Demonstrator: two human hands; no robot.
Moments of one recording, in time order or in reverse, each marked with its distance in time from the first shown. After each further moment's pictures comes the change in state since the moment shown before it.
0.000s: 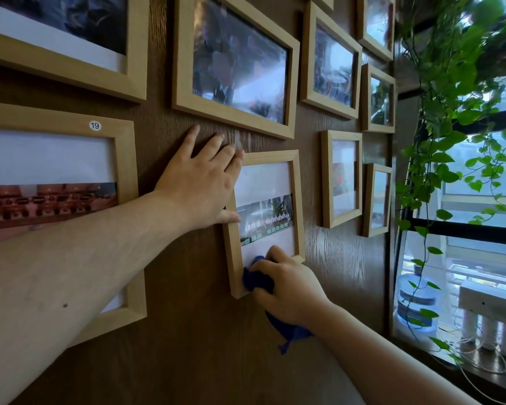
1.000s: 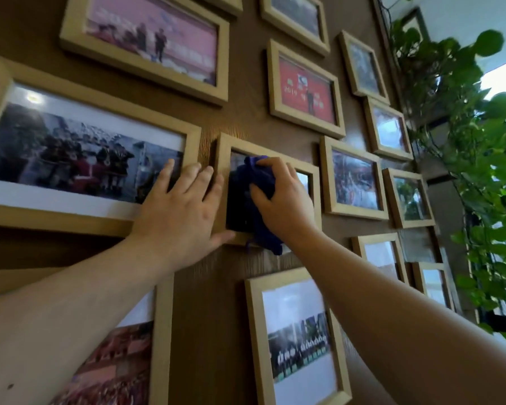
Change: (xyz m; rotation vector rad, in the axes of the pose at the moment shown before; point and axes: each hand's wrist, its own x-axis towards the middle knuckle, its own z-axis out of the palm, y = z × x) left_hand 0.021 -0.100 -0.077 0.108 0.177 -0.304; right_hand 0.202 -0.050 -0.192 0.381 0.781 -0.237
